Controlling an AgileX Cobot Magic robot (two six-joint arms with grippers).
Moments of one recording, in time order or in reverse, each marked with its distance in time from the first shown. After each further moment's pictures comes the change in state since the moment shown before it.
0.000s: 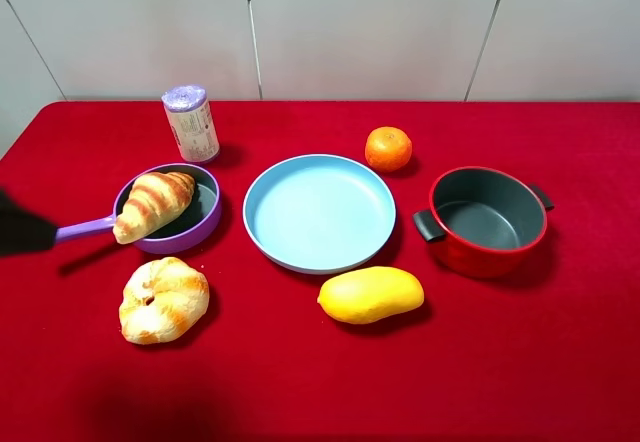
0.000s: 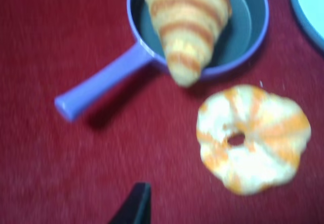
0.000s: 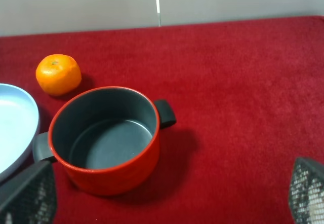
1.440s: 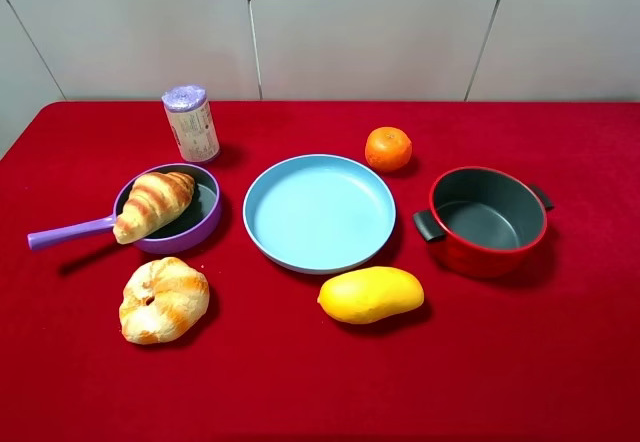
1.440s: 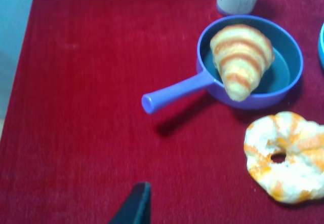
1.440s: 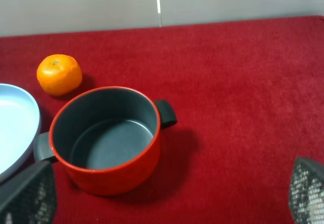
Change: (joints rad) left arm 0.154 -0.698 0.080 0.084 0.207 -0.006; right arm 0.000 0.000 0.000 0.002 0.000 0.000
